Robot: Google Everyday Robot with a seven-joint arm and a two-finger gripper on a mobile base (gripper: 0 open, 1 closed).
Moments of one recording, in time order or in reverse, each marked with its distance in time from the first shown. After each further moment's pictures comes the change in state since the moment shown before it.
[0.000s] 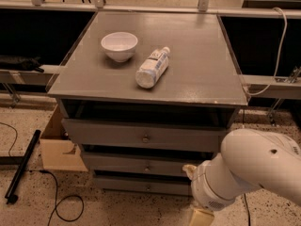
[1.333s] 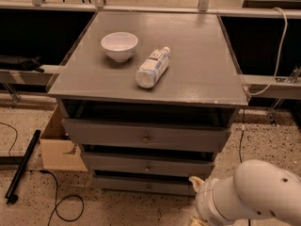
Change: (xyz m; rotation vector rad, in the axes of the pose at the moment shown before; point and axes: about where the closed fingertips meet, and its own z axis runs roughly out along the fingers) arm 0.022 0.003 0.041 0.070 -0.130 0.200
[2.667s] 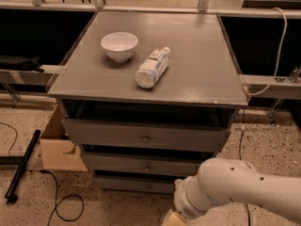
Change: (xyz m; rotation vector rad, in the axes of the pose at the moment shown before) arm -0.009 -0.009 0.075 -0.061 0.067 0.086
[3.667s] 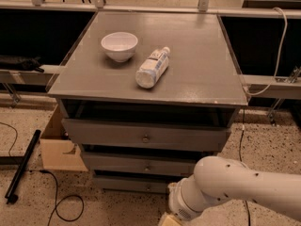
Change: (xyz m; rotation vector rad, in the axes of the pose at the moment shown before) arm -0.010 0.017 0.011 -0.082 -0.018 -0.010
